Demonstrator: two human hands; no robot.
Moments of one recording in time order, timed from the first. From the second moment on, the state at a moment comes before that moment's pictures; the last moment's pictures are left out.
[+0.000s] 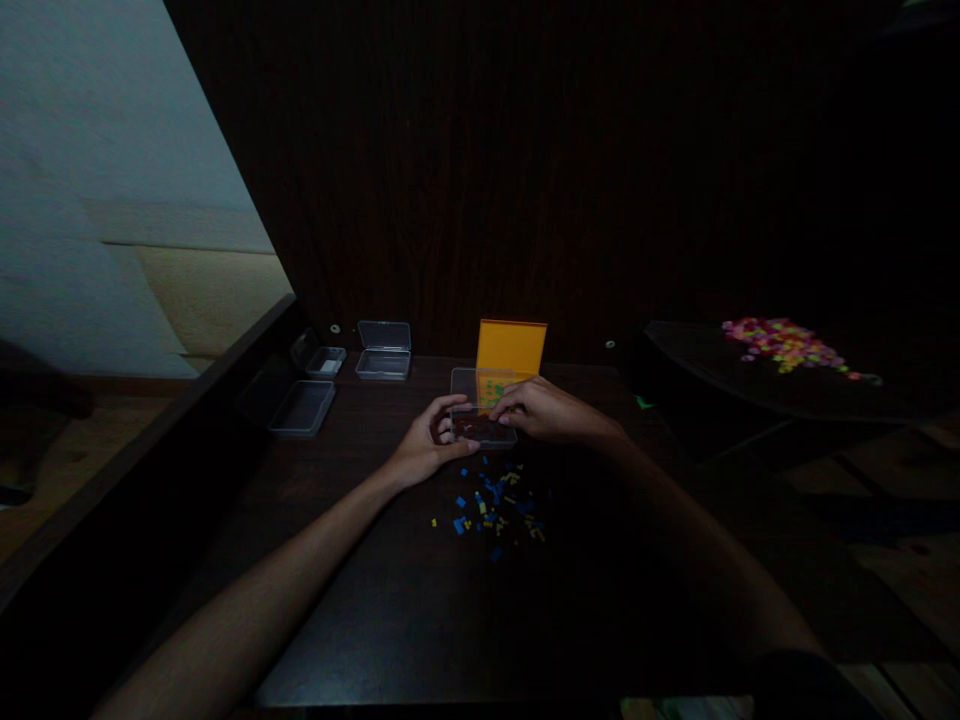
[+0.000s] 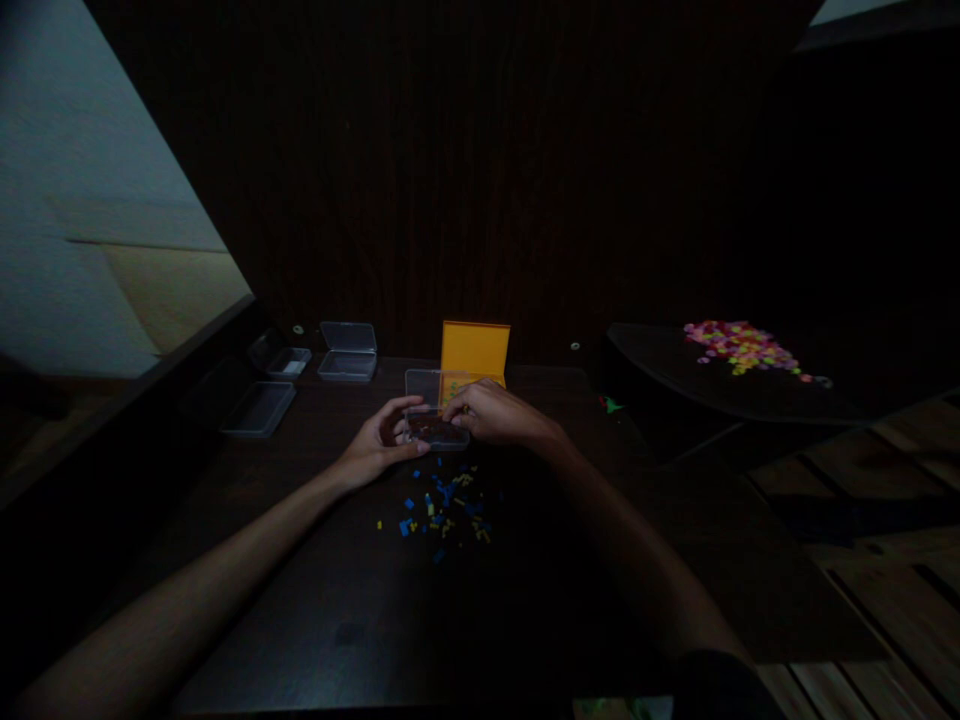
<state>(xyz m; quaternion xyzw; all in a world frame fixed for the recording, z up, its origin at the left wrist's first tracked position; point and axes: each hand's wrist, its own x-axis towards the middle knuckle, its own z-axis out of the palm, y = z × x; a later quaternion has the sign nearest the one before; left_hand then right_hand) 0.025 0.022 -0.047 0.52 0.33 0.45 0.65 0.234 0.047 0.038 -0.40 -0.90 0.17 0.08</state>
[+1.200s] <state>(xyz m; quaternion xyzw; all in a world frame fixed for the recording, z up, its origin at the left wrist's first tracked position) 0.025 0.022 -0.046 0.53 0.33 0.45 0.64 0.233 0.049 0.036 -0.45 -0.88 0.15 0.04</state>
